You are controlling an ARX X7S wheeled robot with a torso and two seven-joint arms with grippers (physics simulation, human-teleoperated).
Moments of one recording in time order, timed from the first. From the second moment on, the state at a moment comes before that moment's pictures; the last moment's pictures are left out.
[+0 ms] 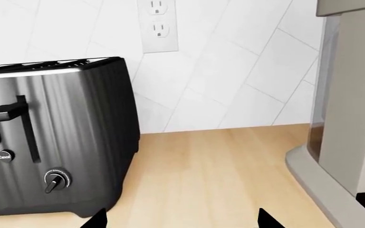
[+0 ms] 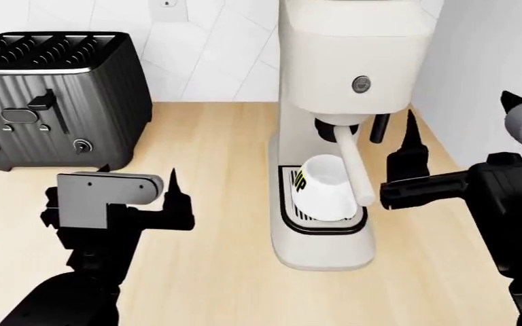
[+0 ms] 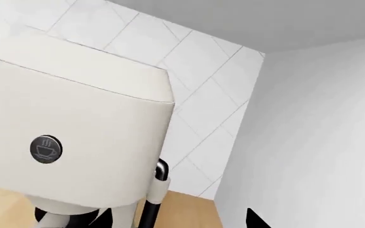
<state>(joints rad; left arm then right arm) -0.35 -0.26 0.05 0.70 -0.37 -0.99 -0.27 0.94 0.72 0.00 -0.85 1.78 1.34 1.31</state>
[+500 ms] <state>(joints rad) -0.34 -0.27 0.05 0.70 -0.38 -0.99 -0.28 1.22 0.89 -0.25 -0.88 2.15 1.07 1.49</state>
